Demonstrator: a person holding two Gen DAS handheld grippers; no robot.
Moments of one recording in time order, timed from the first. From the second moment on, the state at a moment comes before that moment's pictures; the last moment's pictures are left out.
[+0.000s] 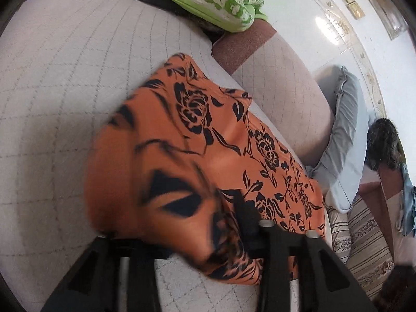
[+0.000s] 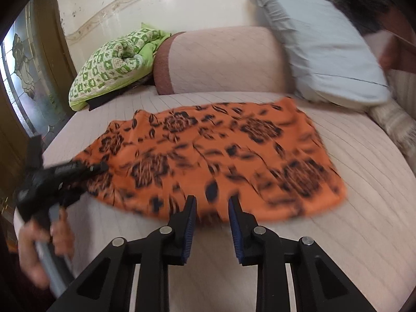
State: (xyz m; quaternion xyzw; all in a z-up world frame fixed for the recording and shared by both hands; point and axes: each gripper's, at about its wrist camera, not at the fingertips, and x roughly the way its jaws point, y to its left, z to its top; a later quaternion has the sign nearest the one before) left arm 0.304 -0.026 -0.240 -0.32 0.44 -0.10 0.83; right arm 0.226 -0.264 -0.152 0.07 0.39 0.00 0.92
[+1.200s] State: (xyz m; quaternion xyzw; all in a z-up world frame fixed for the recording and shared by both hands) left arm 0.272 -0.307 -0.108 0.04 0.35 -0.27 0.90; right arm 0.214 -0.545 -0.151 0.41 0.29 -0.13 0.86
